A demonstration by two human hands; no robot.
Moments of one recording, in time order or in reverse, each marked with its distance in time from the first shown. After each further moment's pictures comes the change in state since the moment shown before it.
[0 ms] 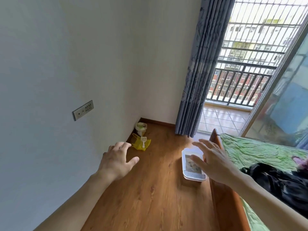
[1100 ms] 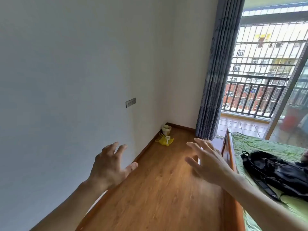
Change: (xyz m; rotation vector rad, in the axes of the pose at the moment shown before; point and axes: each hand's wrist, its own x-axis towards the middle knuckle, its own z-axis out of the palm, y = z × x) left_hand -0.572 0.082 -0.080 0.218 0.195 -0.161; right_hand -0.468 -0.088 -0.068 0.031 0.092 -0.282
